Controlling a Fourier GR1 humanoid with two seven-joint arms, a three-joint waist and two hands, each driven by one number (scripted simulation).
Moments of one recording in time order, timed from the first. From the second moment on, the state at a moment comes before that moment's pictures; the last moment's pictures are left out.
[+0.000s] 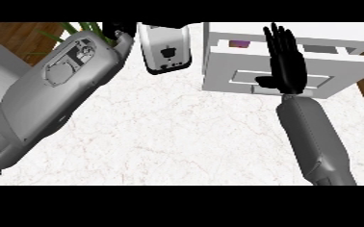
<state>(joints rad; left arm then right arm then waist) -1.15 0.42 -0.62 -1.07 0.54 0.79 0.27 -0.63 -0.18 -0.11 -0.83 1.21 -0.60 -0.12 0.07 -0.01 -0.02</state>
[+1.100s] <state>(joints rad) -0.88 0.53 -0.61 -1.33 0.48 0.77 0.26 -1.04 -0.23 -0.24 -0.30 1.22 -0.72 -0.11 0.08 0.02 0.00</state>
